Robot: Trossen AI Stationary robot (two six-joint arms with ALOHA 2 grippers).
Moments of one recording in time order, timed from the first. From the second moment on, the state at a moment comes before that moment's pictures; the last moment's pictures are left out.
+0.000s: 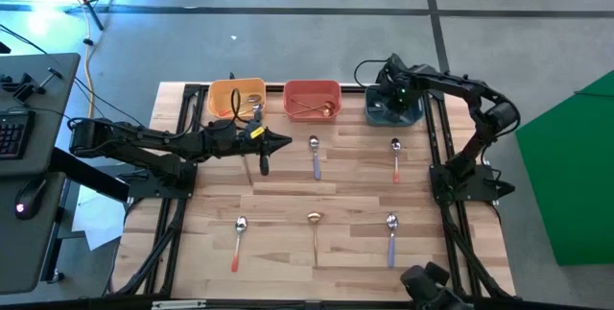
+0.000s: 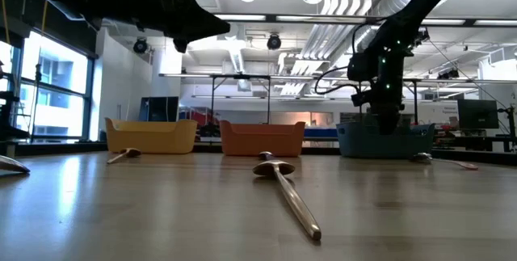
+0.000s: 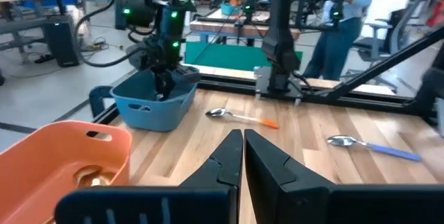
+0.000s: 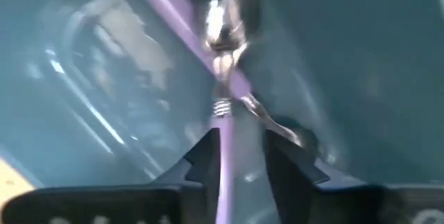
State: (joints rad) left arm 0.13 1.19 0.48 0.60 -0.05 -0.05; right arm -0.98 1.67 1.03 -0.73 0.10 -0.44
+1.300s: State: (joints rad) left arm 0.15 1.19 0.48 0.59 -0.12 -0.05; right arm -0.31 1.02 0.66 -0.82 0.16 0.67
